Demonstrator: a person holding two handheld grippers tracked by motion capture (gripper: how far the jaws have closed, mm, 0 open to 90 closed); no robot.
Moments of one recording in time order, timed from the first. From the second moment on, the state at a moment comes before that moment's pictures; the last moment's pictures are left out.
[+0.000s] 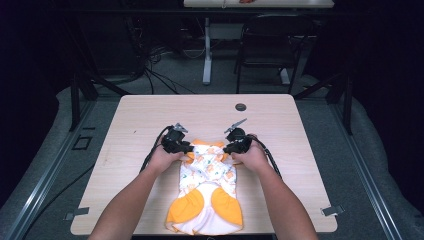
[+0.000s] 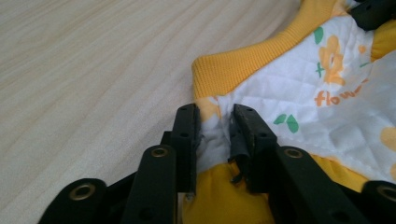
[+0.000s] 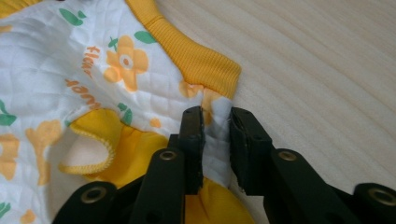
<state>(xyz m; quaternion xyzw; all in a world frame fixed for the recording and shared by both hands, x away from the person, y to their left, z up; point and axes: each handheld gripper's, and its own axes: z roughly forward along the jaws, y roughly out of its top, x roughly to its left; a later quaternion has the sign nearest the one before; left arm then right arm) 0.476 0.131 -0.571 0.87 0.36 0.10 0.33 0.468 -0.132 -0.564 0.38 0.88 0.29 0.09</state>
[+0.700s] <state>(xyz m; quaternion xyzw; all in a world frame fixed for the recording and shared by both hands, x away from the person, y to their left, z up) 0.471 0.146 -0.543 0.85 0.36 0.12 0.36 0.462 -0.132 -0.535 0.35 0.88 0.31 0.12</state>
